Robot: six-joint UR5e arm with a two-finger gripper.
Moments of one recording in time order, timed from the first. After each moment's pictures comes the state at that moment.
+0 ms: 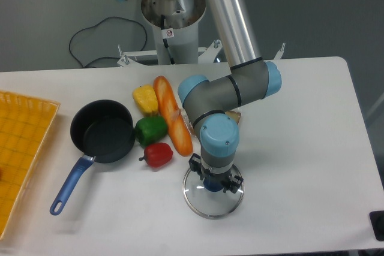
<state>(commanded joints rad) 2.44 -2.19 -1.52 -0.98 1.56 0.91</state>
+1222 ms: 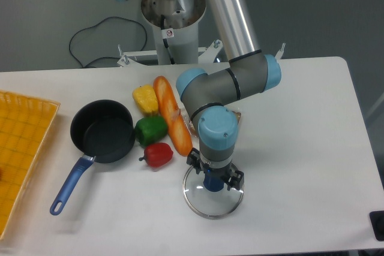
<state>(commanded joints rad) 2.44 -2.11 -1.53 -0.99 1.56 0.88</state>
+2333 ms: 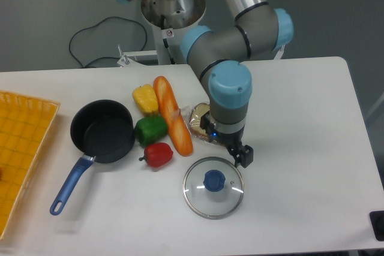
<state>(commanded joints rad) 2.53 -1.95 -1.55 -1.18 1.57 1.46</state>
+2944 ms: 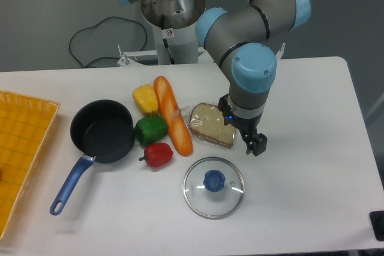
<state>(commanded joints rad) 2.58 -1.93 -1.52 -1.25 1.56 1.52</state>
